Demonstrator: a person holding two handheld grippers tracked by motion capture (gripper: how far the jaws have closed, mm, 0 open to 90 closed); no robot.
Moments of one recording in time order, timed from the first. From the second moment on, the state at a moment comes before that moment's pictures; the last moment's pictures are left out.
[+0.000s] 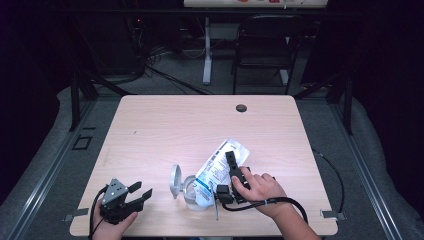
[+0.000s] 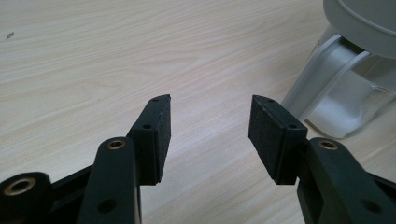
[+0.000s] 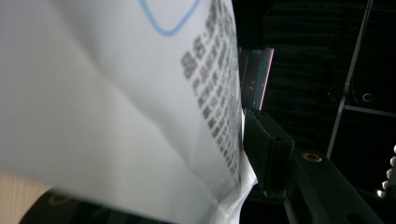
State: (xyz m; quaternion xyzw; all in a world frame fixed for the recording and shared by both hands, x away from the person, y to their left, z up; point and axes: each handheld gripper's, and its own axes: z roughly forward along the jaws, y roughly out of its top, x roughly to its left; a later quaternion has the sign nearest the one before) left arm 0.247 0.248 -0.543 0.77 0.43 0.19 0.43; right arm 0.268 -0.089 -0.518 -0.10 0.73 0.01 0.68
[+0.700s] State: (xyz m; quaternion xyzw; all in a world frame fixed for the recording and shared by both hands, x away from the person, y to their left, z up) left arm 0.247 0.247 -0.543 0.77 0.43 0.20 0.43; right arm 0.267 -0.090 -0.518 -0.10 0.73 0.01 0.68
